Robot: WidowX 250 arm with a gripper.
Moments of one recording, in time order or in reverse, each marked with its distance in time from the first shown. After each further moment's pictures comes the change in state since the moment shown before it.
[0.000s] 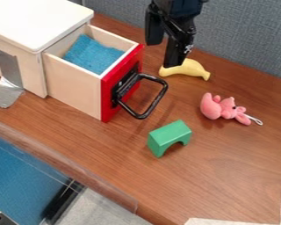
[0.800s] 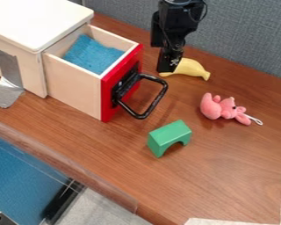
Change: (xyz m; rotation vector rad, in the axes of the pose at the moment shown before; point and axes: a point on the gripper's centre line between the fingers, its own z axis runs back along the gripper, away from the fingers) arm 0.016 0.023 -0.029 0.150 -0.059 -0.301
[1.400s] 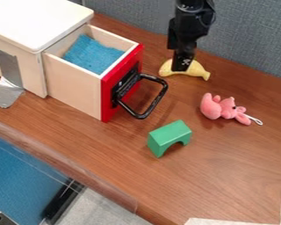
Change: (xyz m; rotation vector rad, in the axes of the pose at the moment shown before) arm 0.037 0.032 -0.045 -0.034 -0.021 -0.050
